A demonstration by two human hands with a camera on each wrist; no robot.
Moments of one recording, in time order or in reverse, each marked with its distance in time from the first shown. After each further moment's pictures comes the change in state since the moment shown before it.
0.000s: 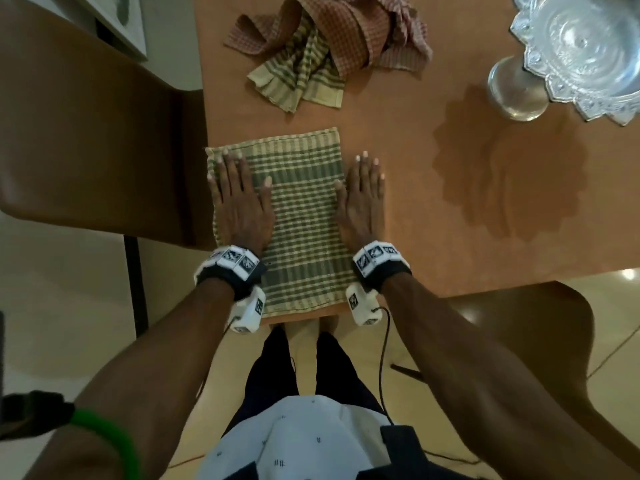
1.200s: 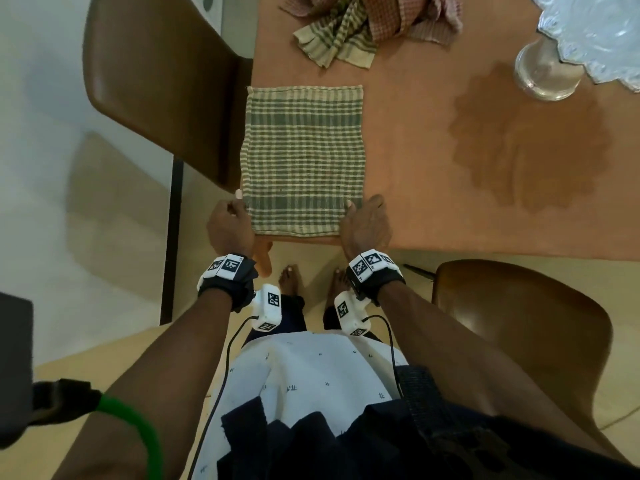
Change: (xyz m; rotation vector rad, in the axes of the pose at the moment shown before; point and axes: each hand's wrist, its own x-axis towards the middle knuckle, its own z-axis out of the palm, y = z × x) left_hand -0.171 -0.038 -0.003 -0.533 0.316 -0.658; right_hand -0.144 -0.003 -0.032 0.022 -0.058 0.282
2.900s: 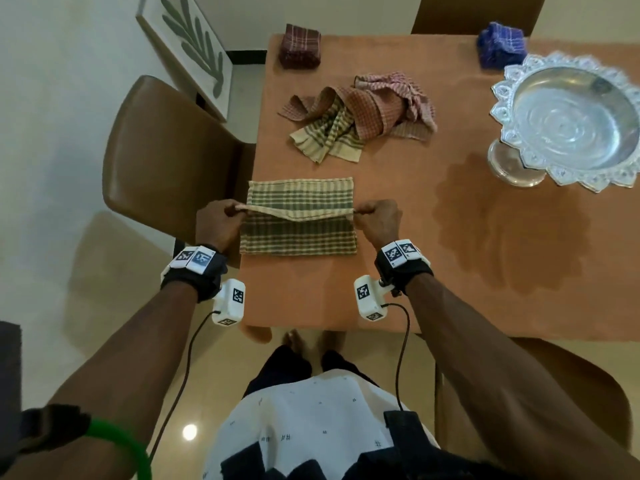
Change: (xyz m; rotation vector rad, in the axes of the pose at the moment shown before) left_hand 0.132 0.125 -0.019 0.137 -0.402 0.393; right_hand 0.163 -0.055 -0.059 0.512 -0.141 -0.134
